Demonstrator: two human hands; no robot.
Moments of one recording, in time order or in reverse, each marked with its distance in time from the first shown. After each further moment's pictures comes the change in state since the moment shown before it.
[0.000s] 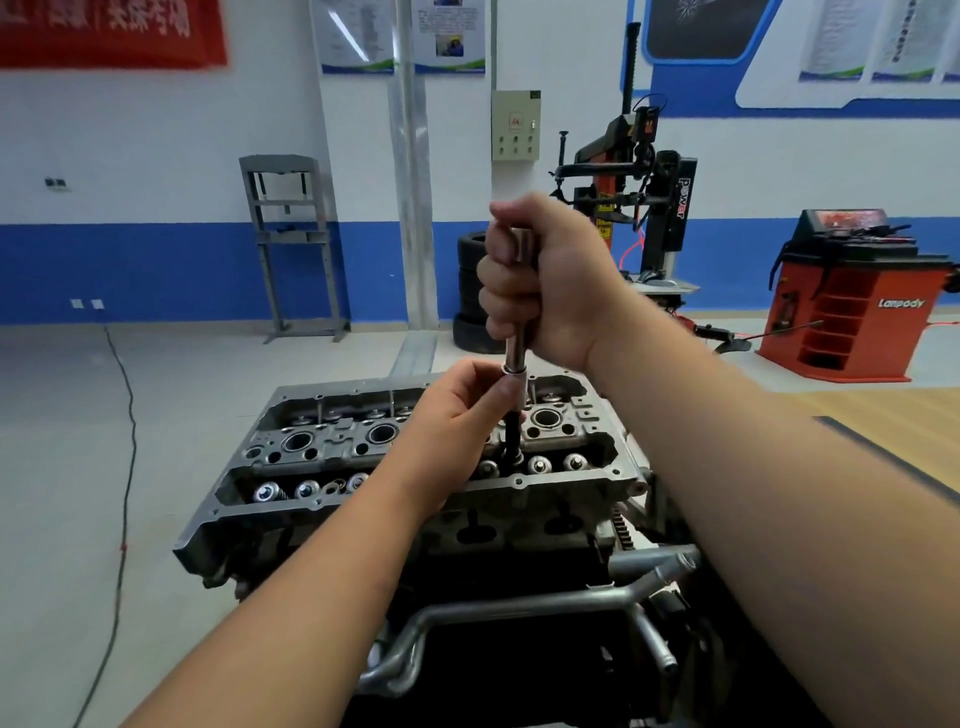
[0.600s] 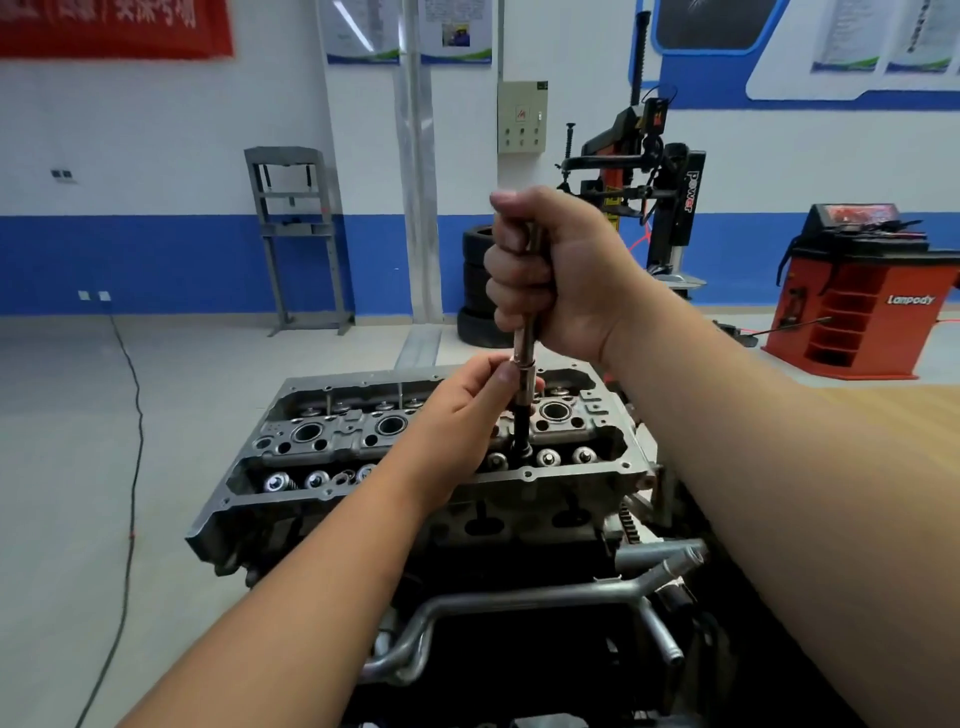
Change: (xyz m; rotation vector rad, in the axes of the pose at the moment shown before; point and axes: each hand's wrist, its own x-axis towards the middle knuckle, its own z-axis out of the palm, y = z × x) left_hand -0.001 -0.003 -0.003 0.022 -0.055 -0.006; right_hand -0.004 -0.005 -0.002 -0.018 -0.104 0.009
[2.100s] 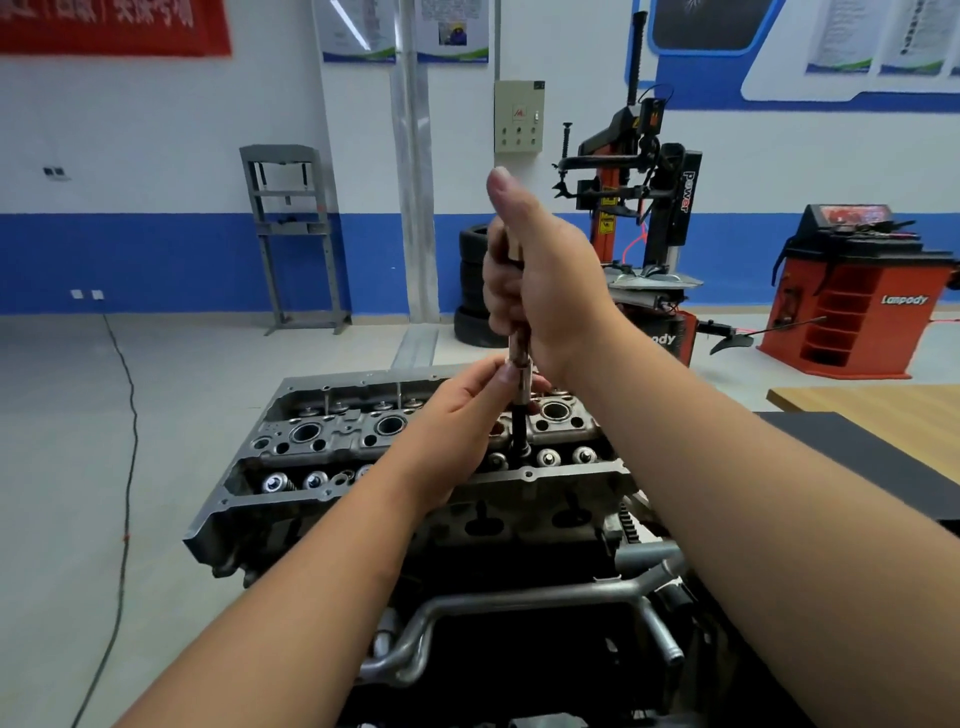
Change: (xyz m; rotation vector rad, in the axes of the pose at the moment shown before) left_hand -0.002 0.001 -0.004 -0.004 -0.049 -0.032; right_hand 0.001 0.023 0.017 -0.101 0.229 -0.224
